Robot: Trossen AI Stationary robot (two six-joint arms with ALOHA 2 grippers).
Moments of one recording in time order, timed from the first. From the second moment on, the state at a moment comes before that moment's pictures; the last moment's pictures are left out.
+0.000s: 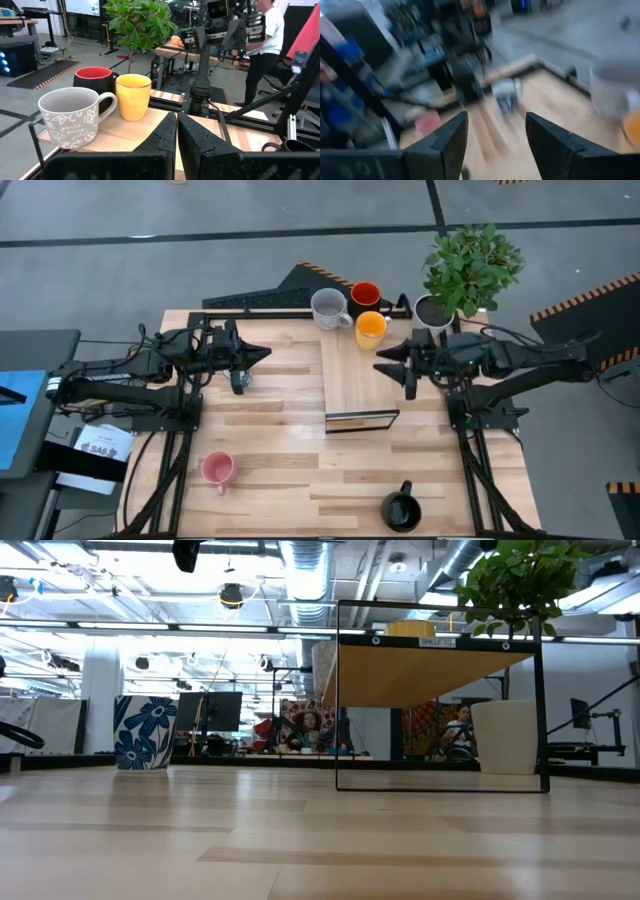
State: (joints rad) left arm 0.13 0.77 0.75 0.07 -0.12 -0.12; right arm 0.10 0.92 1.02 -0.28 0.30 0.42
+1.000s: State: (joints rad) left arm 0.13 0.77 0.75 0.08 -0.15 -0.15; right arm 0.06 0.96 0.98 -0.13 0.29 0.24
